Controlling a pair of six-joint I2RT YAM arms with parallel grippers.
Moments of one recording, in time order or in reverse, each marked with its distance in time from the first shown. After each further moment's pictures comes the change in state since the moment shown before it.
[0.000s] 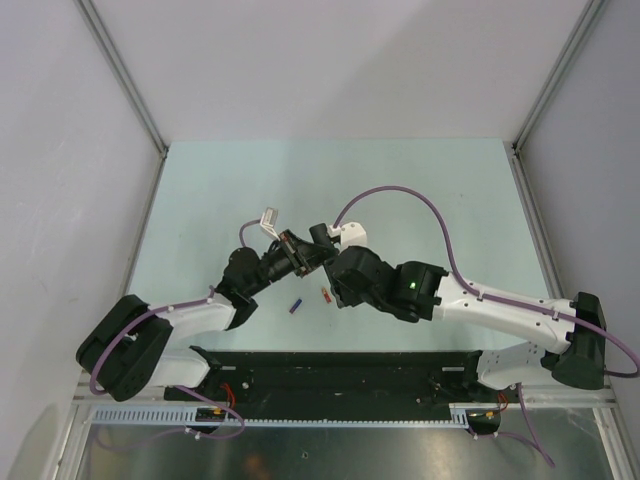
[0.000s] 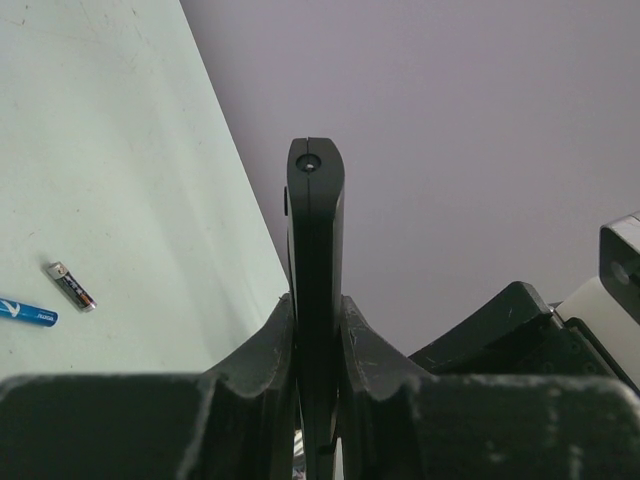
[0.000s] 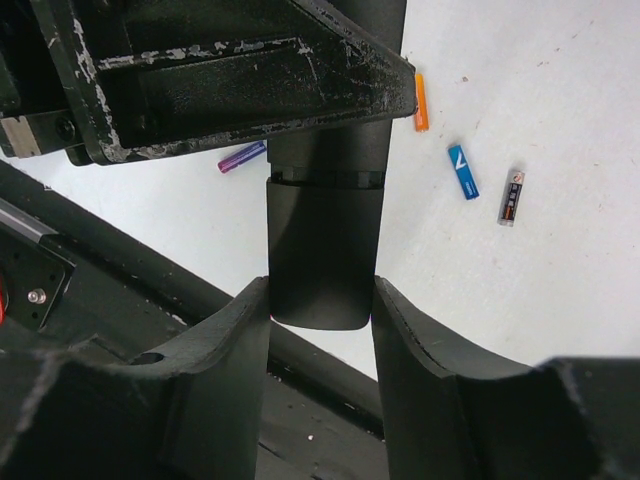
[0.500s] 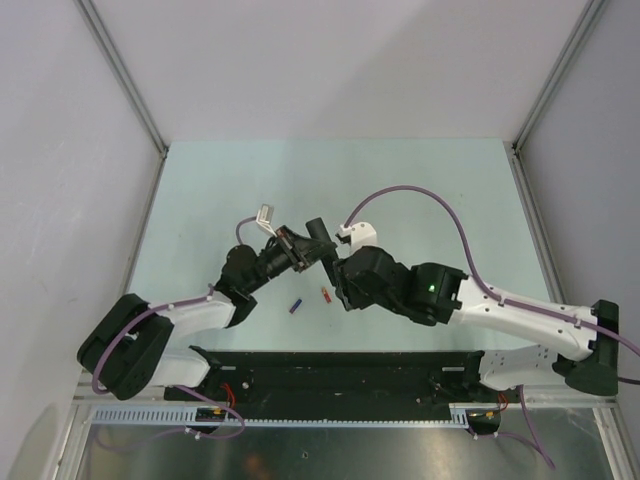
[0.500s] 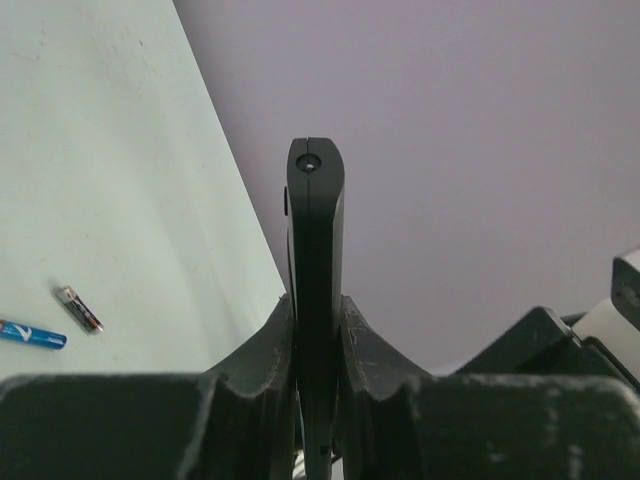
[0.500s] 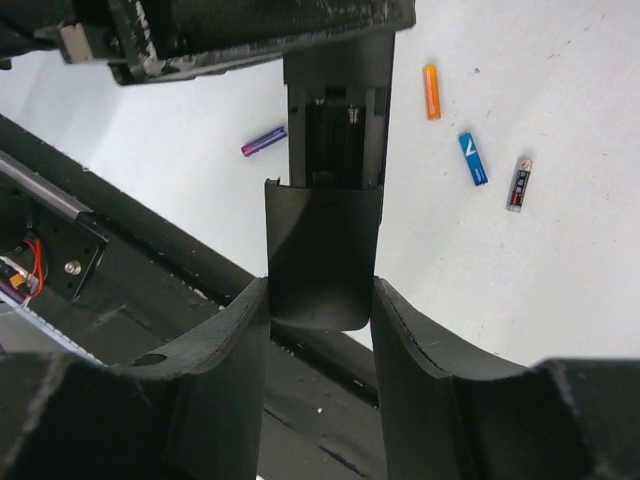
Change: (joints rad) left arm 0.019 0.005 0.008 0.019 -0.007 0.003; right arm 0.007 -0.070 0.002 -0.039 -0.032 0.010
